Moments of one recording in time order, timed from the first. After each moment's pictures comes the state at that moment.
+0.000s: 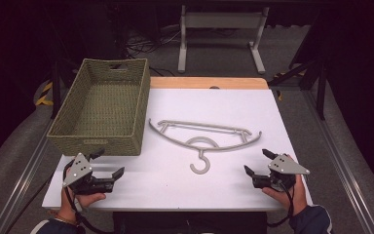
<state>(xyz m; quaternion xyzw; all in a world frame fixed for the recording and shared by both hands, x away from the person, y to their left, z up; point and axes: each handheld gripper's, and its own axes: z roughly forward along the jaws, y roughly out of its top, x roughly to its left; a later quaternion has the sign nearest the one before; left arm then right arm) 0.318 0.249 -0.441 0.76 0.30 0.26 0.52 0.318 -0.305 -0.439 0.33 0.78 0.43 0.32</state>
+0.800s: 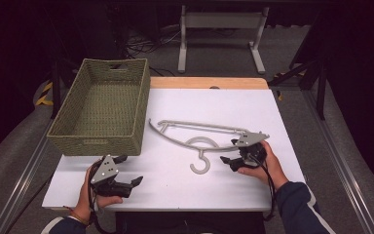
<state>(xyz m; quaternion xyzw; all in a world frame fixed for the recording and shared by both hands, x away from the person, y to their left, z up) 0.329 0.204 -0.457 0.82 0.26 0.19 0.47 0.394 -0.242 -0.423 0.27 0.87 0.36 0.19</state>
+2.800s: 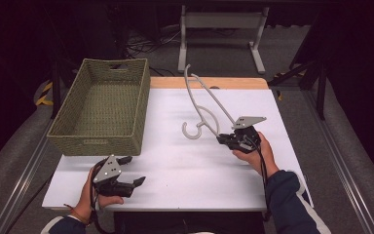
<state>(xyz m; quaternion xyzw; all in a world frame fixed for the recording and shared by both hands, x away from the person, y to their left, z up) 0.331 0.197 -0.454 0.83 0.24 0.17 0.47 0.423 -0.229 -0.399 0.31 0.85 0.41 0.15</state>
